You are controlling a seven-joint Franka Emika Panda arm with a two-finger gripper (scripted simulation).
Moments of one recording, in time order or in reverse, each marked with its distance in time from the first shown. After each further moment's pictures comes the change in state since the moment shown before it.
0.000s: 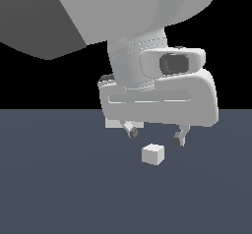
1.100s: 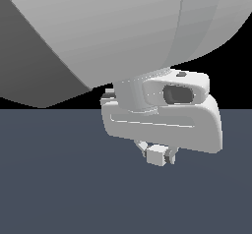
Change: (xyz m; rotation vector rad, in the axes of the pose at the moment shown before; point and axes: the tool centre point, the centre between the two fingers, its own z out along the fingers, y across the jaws) arm -0.013 0.005 0.032 -0.005 0.000 0.007
